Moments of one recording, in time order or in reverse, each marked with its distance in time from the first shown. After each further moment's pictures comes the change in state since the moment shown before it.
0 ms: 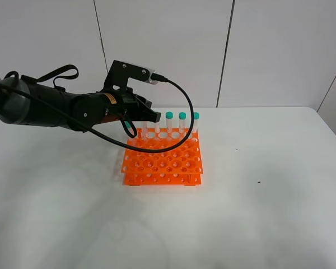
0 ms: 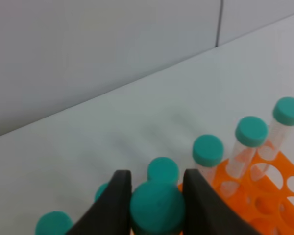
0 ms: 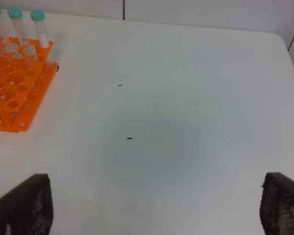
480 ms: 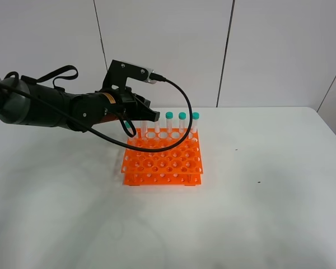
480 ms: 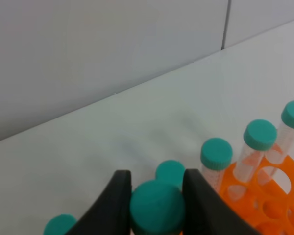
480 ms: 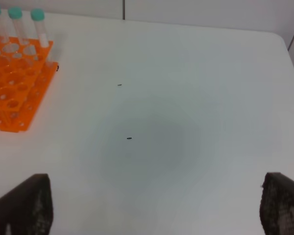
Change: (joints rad) left arm 0.010 0.004 0.000 0.000 -0.016 0.001; right arm 0.000 0.000 0.000 0.000 0.000 0.000
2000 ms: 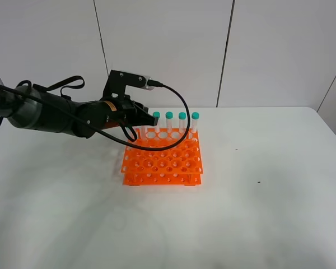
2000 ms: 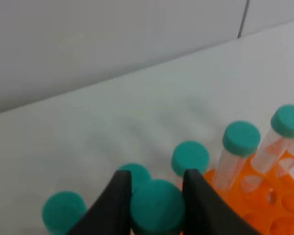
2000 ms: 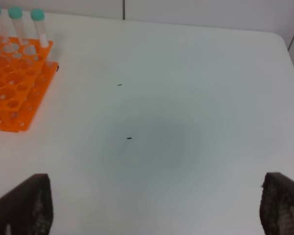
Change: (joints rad) left arm 0.020 0.077 0.000 0.000 -0.033 -0.063; right arm 0.000 0.000 0.000 0.000 0.000 0.000
